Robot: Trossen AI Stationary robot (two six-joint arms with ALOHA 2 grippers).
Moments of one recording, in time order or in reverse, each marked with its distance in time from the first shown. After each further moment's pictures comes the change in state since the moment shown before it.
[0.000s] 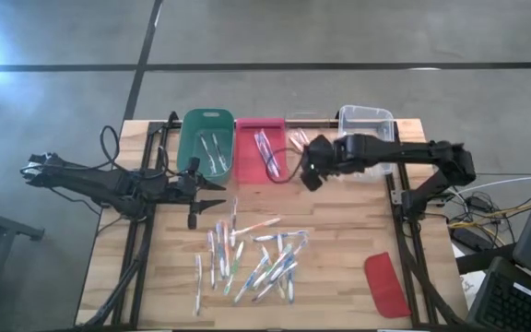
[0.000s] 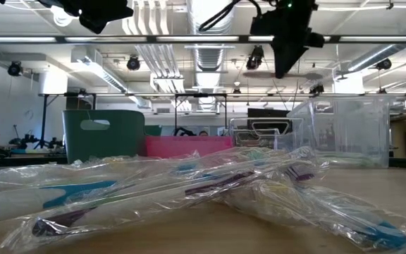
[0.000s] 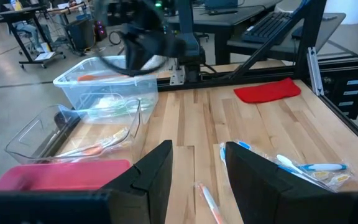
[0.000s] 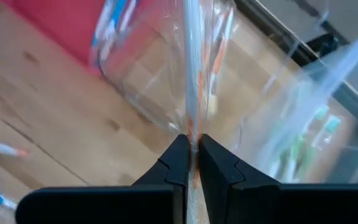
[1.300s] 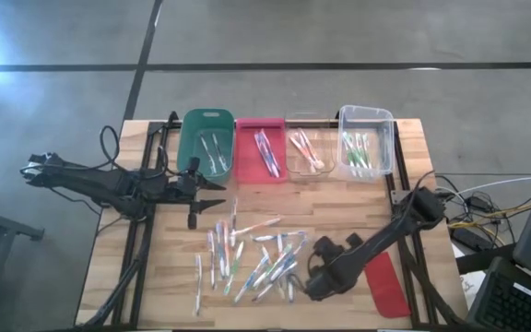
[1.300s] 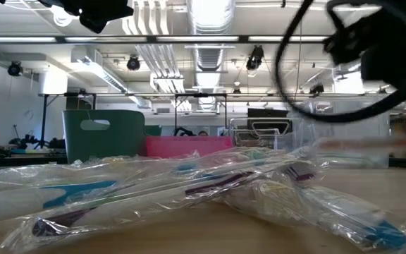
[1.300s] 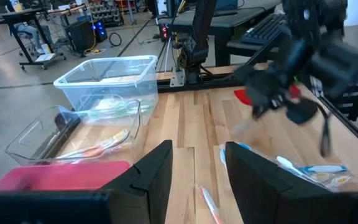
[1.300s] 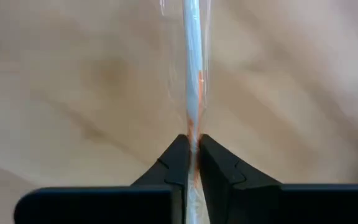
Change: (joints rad) left arm 0.000 0.000 0.000 0.006 0.000 0.001; right arm 0.728 0.448 -0.032 -0.049 -0.251 0.838
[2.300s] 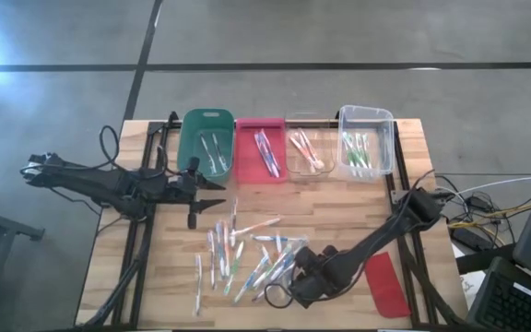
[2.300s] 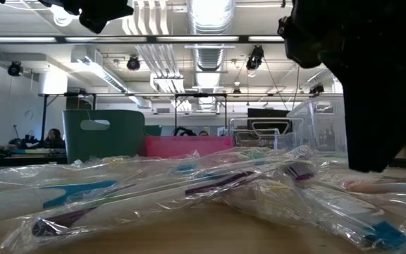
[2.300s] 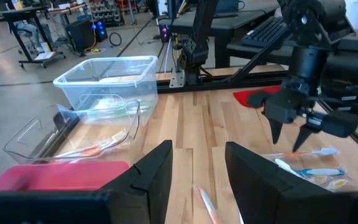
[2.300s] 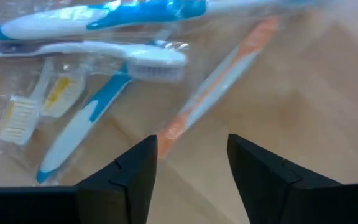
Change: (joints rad) left arm 0.000 -0.001 0.001 0.001 0.000 -0.016; right arm -0.024 0.018 0.004 0.426 0.026 -0.104
